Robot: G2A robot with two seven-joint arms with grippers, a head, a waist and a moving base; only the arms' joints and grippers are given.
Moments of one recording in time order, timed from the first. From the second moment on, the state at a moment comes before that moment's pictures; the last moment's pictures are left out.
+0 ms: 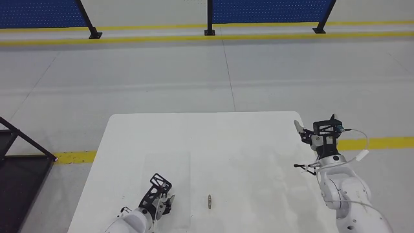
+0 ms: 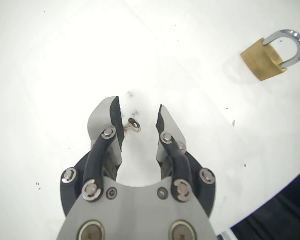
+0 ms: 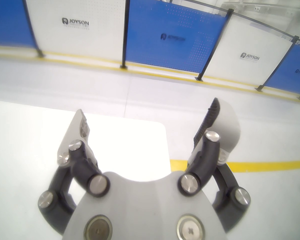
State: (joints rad) left arm 2.03 -1.15 -1.35 -1.87 1.46 -0.19 -0.45; right arm -1.73 -1.15 1.60 -1.80 -1.33 0.00 0.00
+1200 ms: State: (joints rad) left arm 2.04 -1.13 -1.37 -1.86 1.46 -0.17 -0.41; right arm -1.73 -1.15 1.60 -1.80 -1.33 0.00 0.00
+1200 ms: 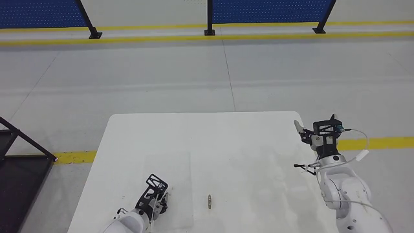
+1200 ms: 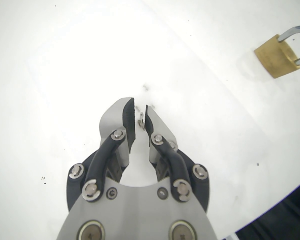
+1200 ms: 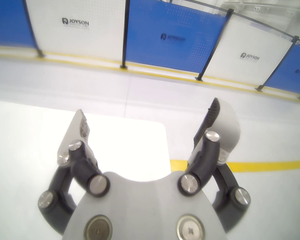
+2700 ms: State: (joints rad) left arm 2.22 -1.09 -1.62 -1.99 1.33 -0.60 0.37; right arm -1.73 -1.15 1.60 -1.80 -1.33 0.00 0.00
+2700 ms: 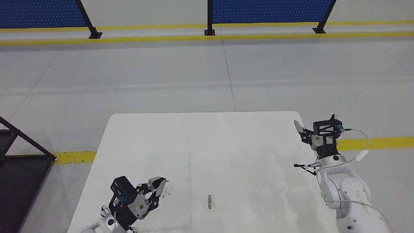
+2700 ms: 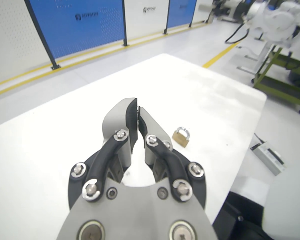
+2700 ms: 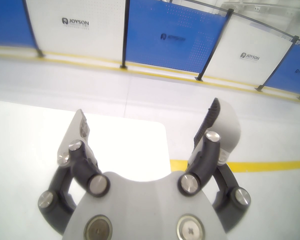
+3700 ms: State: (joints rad) left arm 2.20 -1.07 -1.64 -1.87 1.58 -0.79 0.86; right arm -1.94 -1.15 1.14 -1.83 -1.88 -0.33 -0.11
